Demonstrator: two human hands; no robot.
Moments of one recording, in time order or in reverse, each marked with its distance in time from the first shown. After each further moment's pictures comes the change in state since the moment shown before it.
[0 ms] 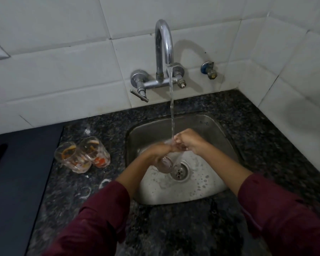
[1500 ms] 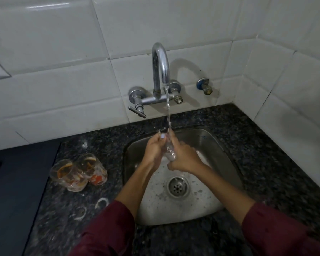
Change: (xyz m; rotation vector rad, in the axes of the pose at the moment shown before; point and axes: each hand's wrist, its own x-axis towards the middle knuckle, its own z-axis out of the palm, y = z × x) left_hand 0.004 0.025 -0.008 -0.609 0.237 0.531; right_hand -0.028 -0.003 0.003 -0.714 0.018 -0.485
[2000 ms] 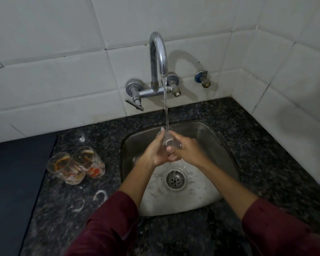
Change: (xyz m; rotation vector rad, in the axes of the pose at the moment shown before) left_hand 0.005 -0.012 0.002 -0.379 -0.119 -0.593; right_hand -0.012 0.018 -0.004 0.452 0.111 -0.035
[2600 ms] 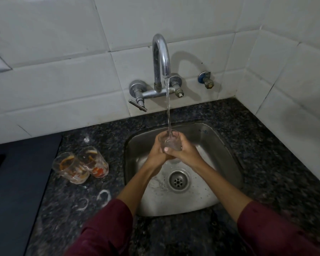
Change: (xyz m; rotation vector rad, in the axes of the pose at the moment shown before) left_hand -0.015 -0.024 -0.017 0.535 -0.002 0.572; right_hand 0.005 0.013 0.018 0.186 0.039 0.090
